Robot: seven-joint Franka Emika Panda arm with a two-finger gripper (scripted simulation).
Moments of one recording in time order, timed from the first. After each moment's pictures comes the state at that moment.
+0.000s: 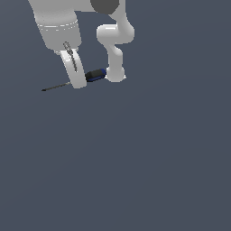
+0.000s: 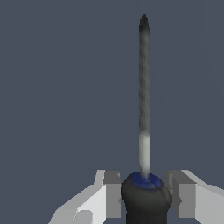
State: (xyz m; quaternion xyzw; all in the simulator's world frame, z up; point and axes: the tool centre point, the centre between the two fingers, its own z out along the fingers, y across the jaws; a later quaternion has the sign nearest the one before) arm -0.031 -0.131 0.371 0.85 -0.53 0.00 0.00
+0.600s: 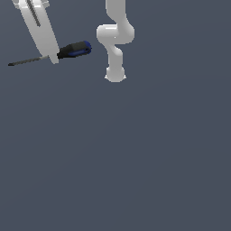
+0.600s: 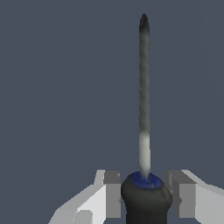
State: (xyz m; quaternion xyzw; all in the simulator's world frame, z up) arm -0.021 -0.168 0.459 0.85 -0.53 0.00 0.00
